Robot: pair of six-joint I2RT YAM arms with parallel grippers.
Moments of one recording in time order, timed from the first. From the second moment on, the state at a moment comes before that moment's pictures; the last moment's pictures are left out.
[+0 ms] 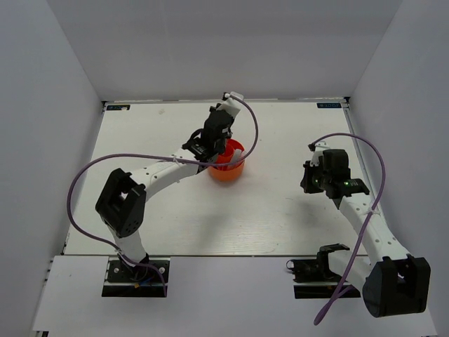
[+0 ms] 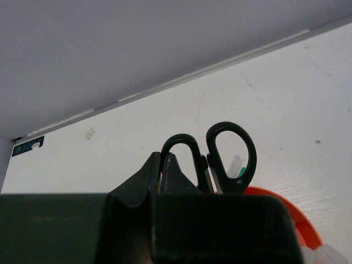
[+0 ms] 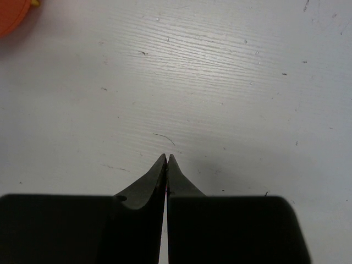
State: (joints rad) left arm -0.75 1.75 1.36 0.21 -0.64 0.24; right arm 0.15 1.01 0.71 -0.51 -0.17 0.04
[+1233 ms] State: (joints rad) left arm -0.81 1.72 1.12 0.36 -0.64 0.19; right arm 0.15 1.02 0.70 -0.51 -0.18 0.04
